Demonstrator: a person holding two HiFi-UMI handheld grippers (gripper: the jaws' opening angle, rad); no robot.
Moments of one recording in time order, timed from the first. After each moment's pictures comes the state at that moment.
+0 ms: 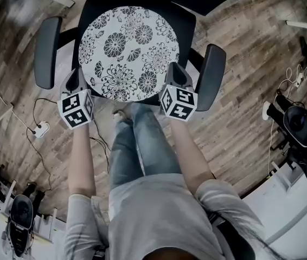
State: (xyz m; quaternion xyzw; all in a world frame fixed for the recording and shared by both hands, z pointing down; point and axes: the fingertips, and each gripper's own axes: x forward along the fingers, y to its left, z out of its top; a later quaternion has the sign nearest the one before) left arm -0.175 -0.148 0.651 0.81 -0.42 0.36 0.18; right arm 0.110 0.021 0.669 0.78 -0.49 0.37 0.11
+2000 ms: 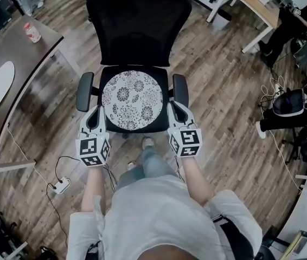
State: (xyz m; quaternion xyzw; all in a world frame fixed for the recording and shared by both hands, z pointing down) left arm -0.193 -0.017 0.323 0.95 -0.29 0.11 0.06; right arm 0.006 0.138 0.341 0.81 -0.58 0.12 0.06
